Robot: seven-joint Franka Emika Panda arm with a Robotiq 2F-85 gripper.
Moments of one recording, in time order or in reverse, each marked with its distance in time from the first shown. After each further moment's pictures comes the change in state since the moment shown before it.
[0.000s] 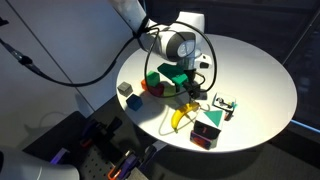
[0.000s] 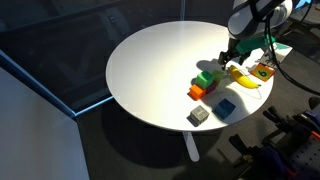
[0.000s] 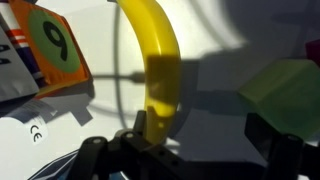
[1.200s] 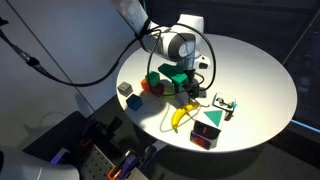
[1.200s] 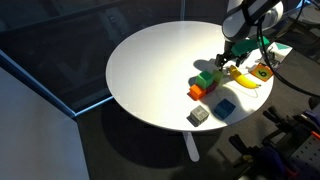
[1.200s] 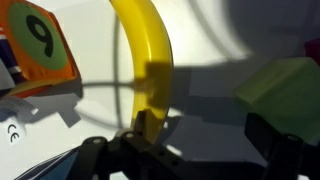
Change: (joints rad) arm 0.015 0.051 0.003 0.056 0.000 -0.038 0.009
